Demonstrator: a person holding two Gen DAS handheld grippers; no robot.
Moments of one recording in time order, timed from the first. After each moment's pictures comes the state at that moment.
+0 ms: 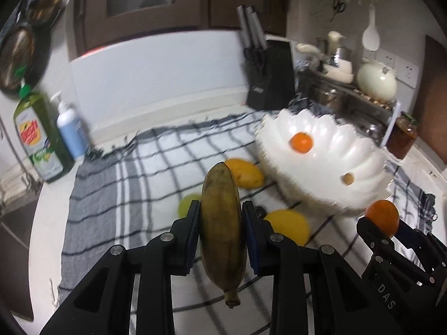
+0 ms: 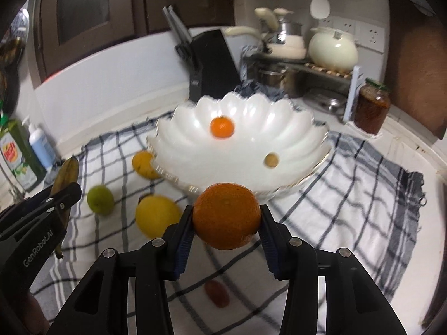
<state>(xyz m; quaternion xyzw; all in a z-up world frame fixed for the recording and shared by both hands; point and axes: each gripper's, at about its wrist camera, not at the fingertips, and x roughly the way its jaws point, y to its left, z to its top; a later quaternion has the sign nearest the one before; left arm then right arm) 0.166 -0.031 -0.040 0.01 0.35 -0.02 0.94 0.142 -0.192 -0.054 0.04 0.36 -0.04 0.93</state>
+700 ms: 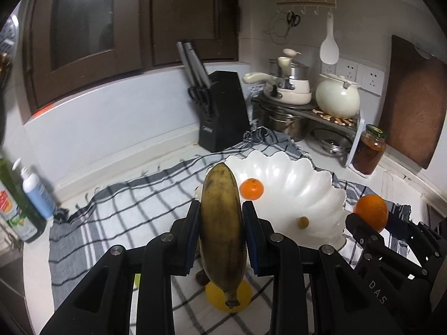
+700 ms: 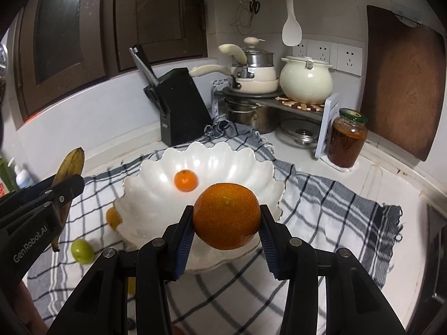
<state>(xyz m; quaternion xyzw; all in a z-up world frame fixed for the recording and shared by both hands) 0.214 -0.093 0.017 0.04 0.30 -0.11 0.95 0.175 -0.246 -0.004 0.04 0.31 -0.08 0.95</state>
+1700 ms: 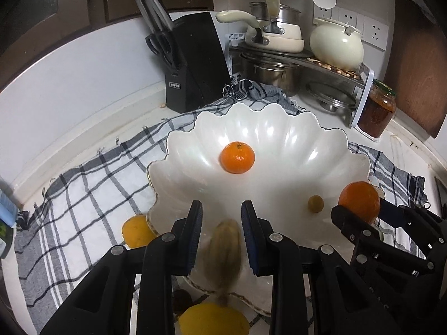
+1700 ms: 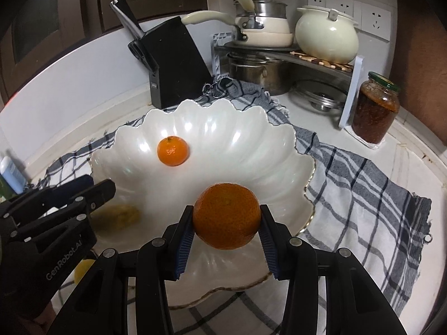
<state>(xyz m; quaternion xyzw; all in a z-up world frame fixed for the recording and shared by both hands) 0.288 -0.134 -0.056 0.07 0.39 -0.15 0.91 0.244 -0.262 -0.067 0.05 0.40 -0.06 0.91</state>
